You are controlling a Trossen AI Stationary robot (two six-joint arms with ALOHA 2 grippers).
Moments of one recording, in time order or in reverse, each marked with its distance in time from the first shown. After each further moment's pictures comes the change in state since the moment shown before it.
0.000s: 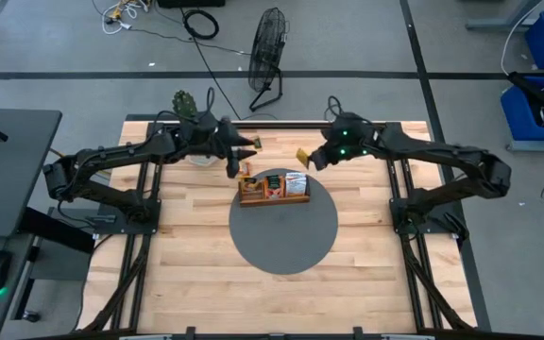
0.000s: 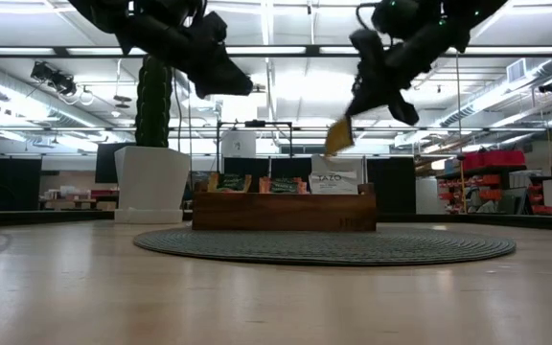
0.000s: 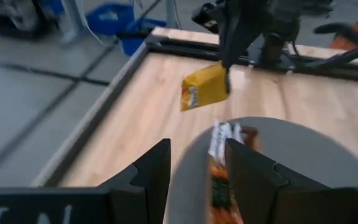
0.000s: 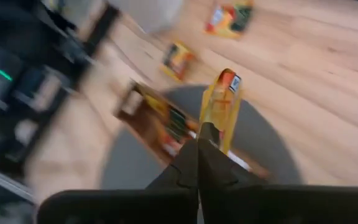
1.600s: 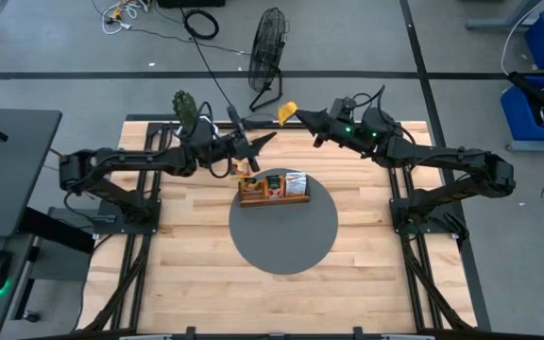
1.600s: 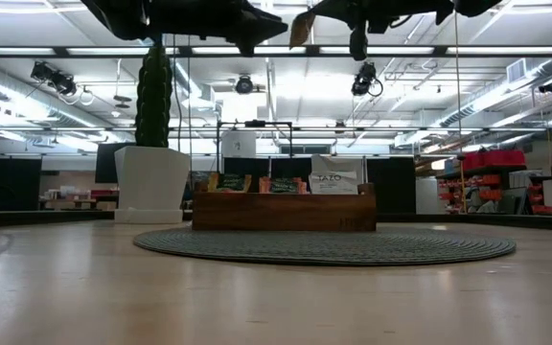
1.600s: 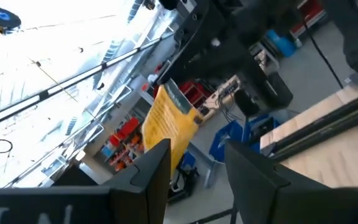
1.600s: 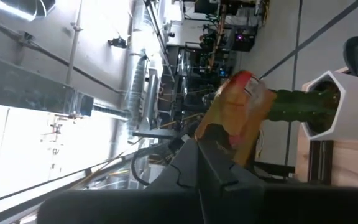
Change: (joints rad) left arm -0.173 0.129 0.001 0.720 -0.312 0.766; right arm 0.127 -0.035 0.001 0.826 0.316 0.828
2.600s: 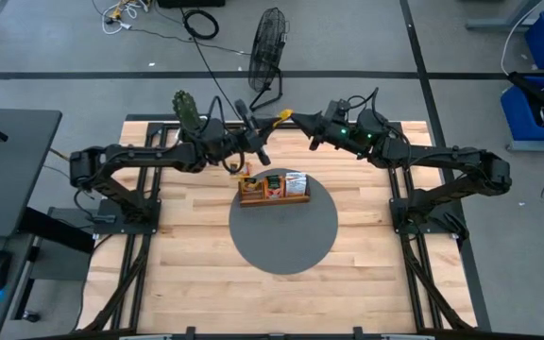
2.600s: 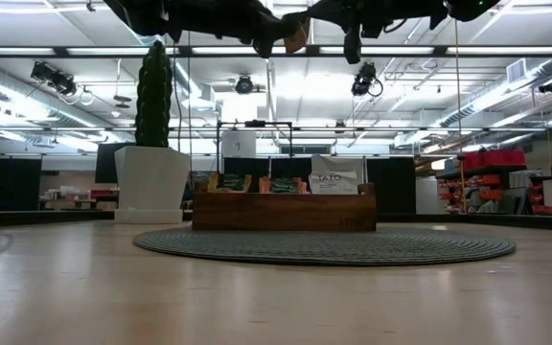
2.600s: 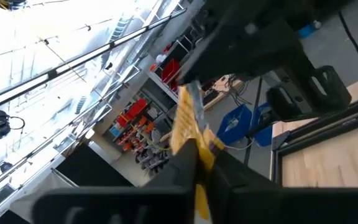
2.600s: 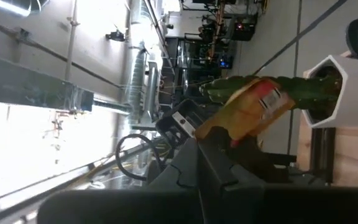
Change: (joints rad) left arm -0.006 0.091 0.127 -0.065 -0.098 -0.015; right arm 0.013 0.039 0.000 0.033 -0.029 0.032
